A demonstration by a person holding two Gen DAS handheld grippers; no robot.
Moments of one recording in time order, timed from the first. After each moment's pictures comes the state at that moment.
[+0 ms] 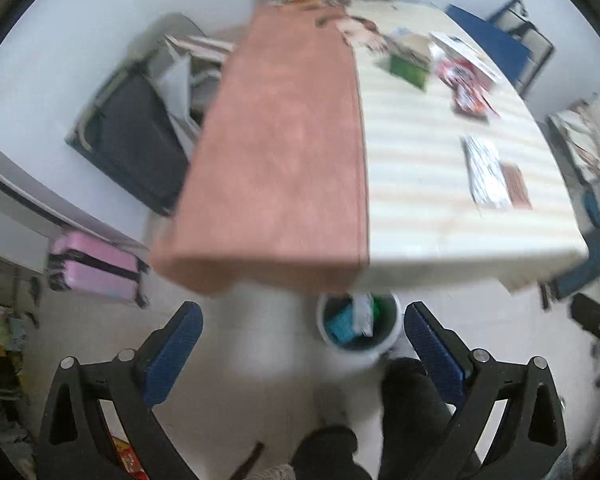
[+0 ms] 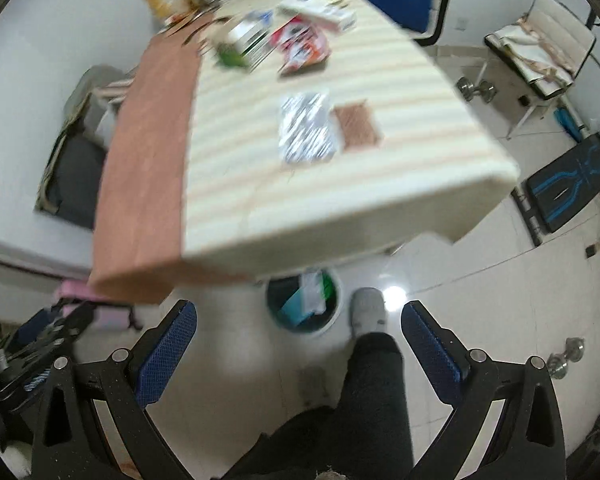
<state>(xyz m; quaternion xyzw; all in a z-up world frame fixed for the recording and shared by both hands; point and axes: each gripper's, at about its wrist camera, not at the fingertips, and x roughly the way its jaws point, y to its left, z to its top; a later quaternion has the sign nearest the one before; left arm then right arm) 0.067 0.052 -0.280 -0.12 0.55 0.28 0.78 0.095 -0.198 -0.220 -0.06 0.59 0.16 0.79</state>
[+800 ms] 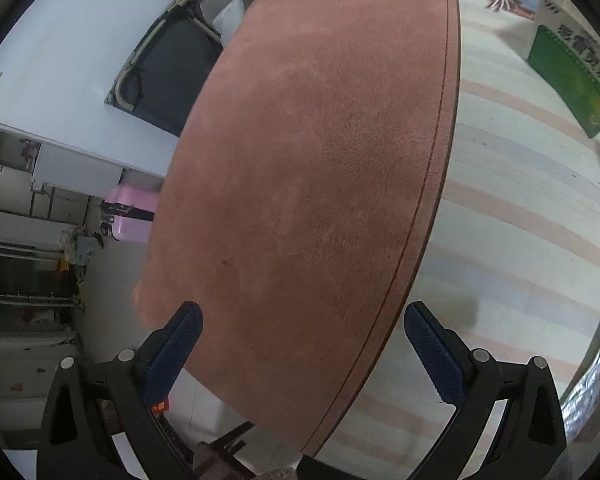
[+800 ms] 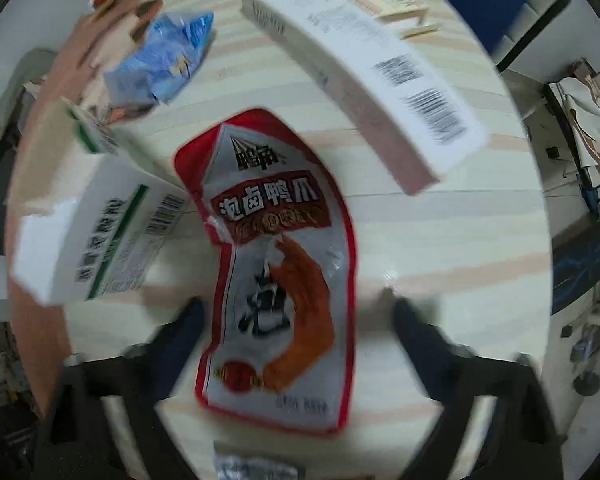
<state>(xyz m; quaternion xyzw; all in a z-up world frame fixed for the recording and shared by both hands) 0.257 0.139 -0.391 -0.14 0.65 0.44 0.61 0.468 -0.028 -0.340 -0.16 0.64 0.16 0.74</state>
